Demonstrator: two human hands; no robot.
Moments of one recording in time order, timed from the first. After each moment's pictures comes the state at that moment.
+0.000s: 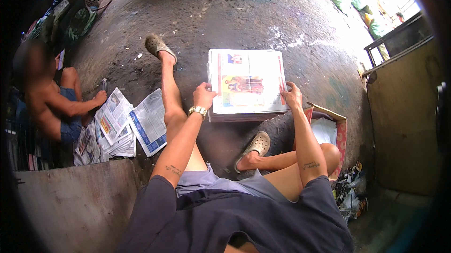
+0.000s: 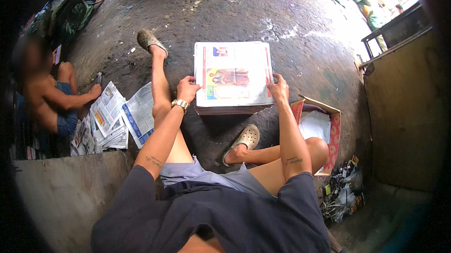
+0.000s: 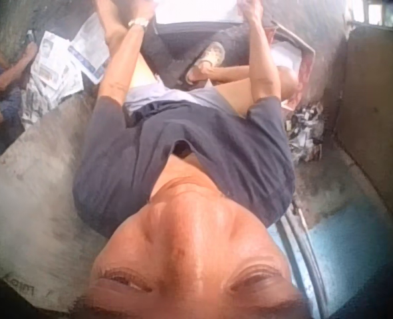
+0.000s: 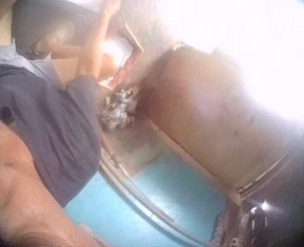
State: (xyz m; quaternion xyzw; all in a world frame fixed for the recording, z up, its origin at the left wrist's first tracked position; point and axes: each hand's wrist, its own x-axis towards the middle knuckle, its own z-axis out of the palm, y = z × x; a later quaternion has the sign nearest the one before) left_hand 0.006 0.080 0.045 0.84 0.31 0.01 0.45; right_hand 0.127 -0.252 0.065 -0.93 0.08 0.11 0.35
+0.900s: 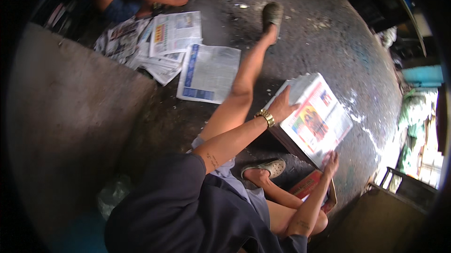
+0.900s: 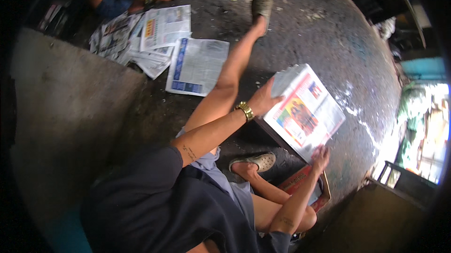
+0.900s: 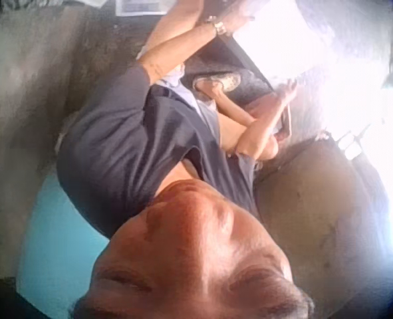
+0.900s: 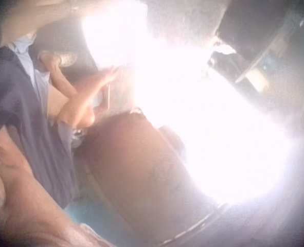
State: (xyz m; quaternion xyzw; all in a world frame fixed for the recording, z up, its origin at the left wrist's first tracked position) left_hand -0.016 0.073 0.034 0.73 0.27 0.12 0.61; right_hand 0.141 -0.296 0.018 -0.87 0.08 0.19 0.46
